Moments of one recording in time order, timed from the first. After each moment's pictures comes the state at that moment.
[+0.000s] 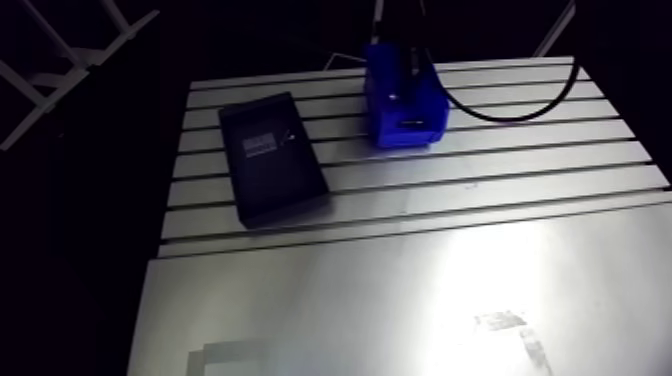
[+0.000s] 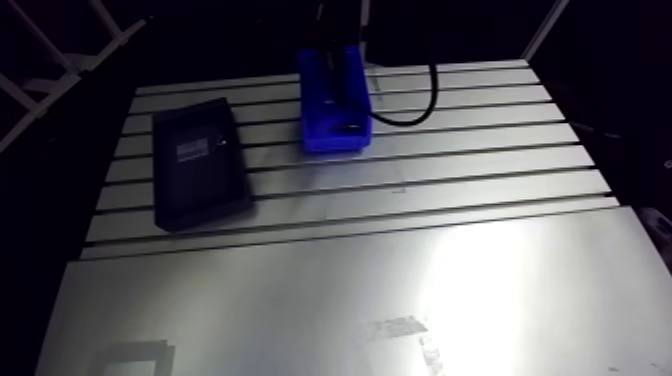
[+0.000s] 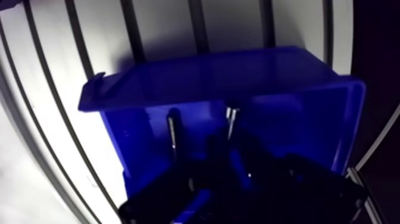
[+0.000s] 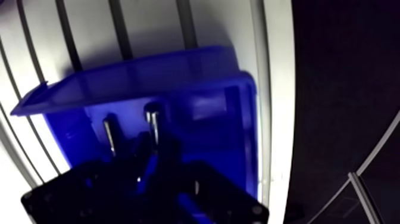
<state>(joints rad) -0.13 -0.97 1.59 -2.10 -1.73 -3.10</state>
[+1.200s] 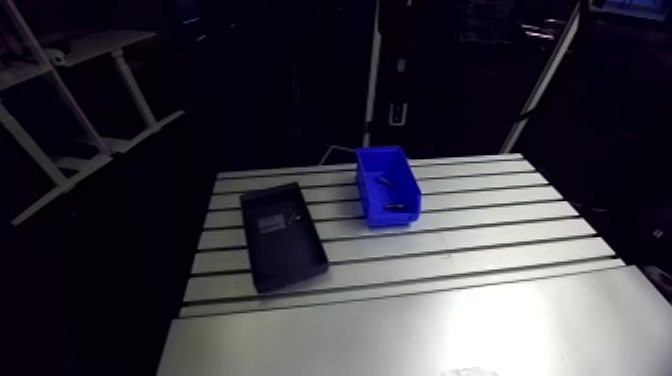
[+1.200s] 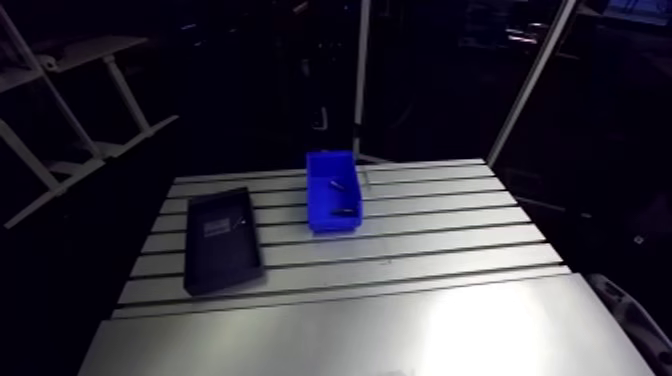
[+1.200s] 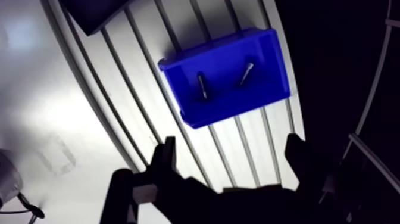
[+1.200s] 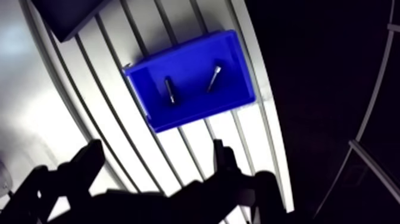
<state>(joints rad) -0.13 -1.28 1.54 -1.82 -1.65 -2.90</state>
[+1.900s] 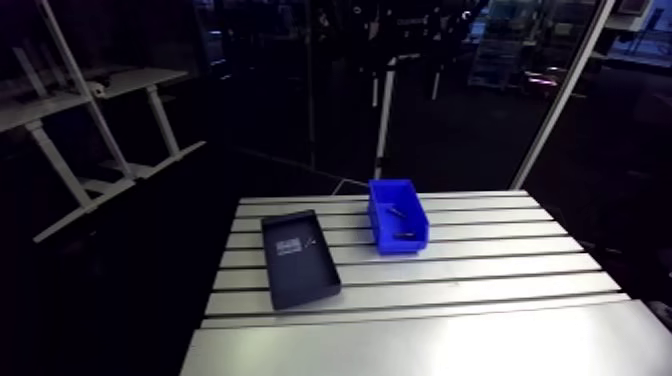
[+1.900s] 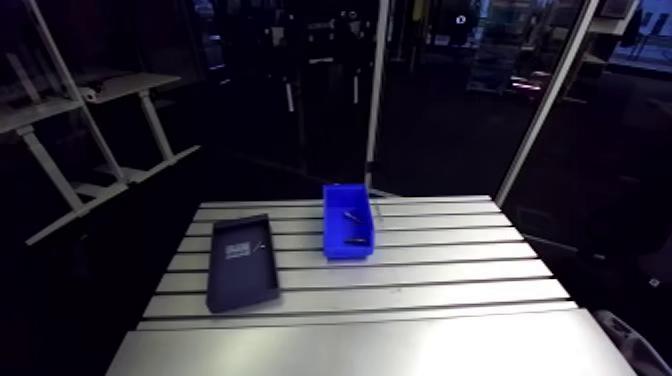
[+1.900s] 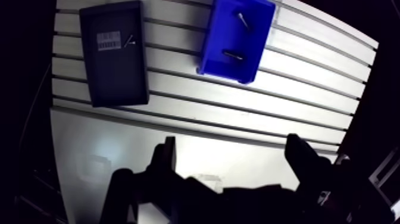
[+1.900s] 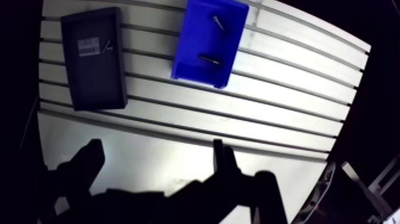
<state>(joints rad) -0.08 -1.40 1.42 -1.55 -1.63 -1.86</state>
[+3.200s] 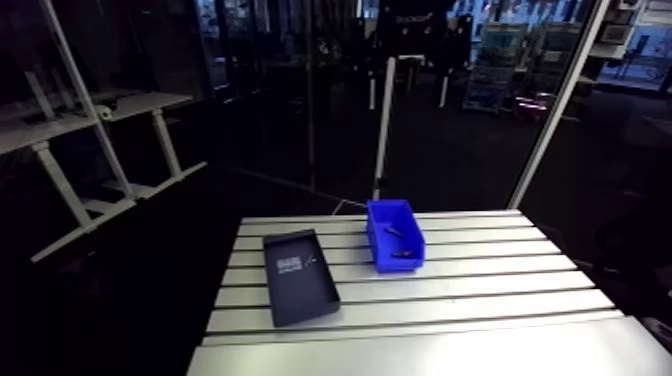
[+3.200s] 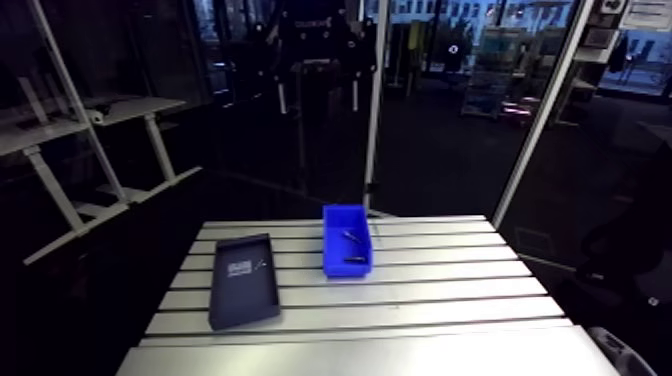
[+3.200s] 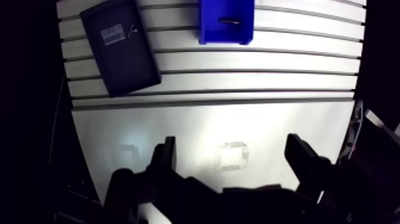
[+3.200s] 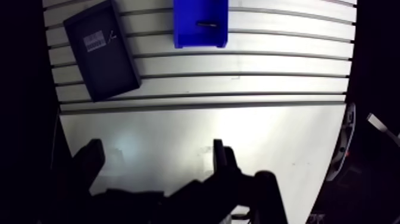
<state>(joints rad) -0.08 -1.48 1.40 -1.41 -1.62 -1.64</state>
